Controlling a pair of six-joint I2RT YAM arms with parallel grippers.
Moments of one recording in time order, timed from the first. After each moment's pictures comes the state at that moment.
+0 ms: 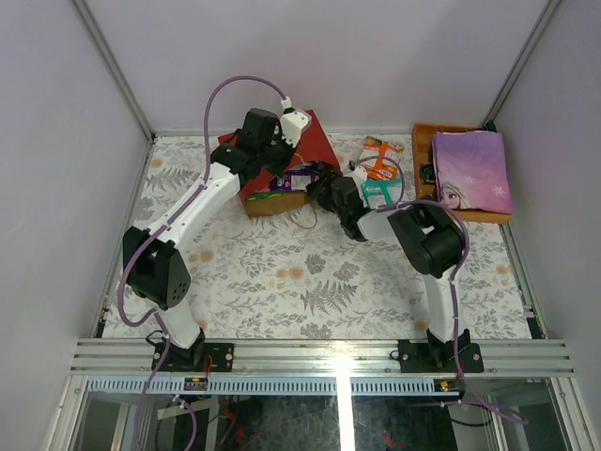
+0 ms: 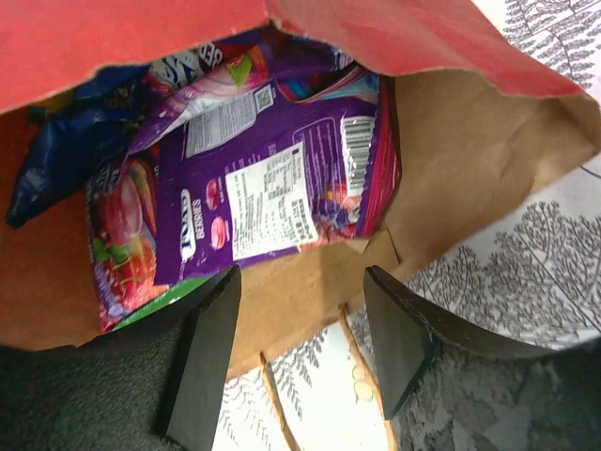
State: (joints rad) left arm -0.44 1.74 1.67 -0.54 0.13 0.22; right arm 0.58 2.09 1.09 0.65 0.20 0.94
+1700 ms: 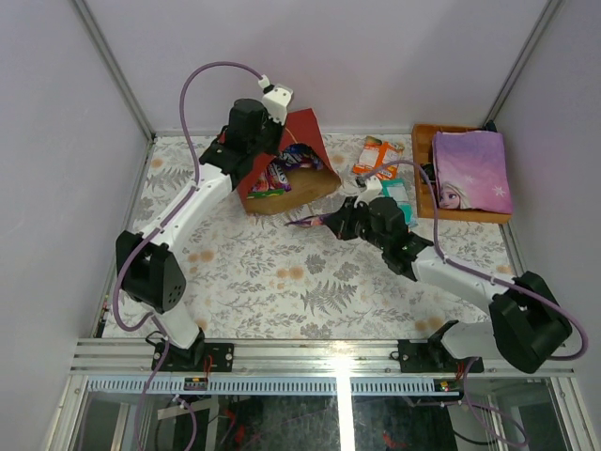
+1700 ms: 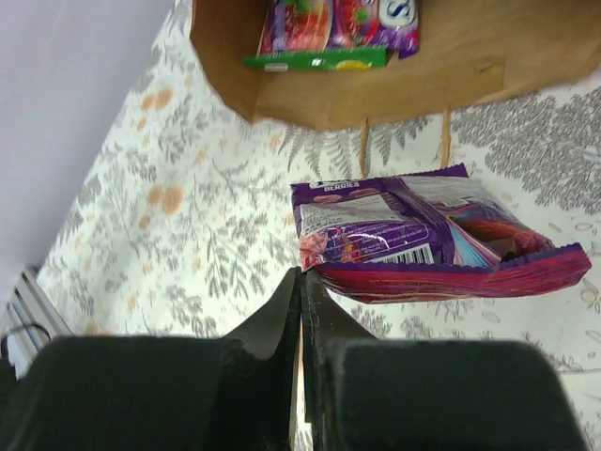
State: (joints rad) left arm -0.40 1.70 1.60 -0.26 0.01 0.12; right arm 0.64 1.34 0.70 0.35 -0.10 0.57
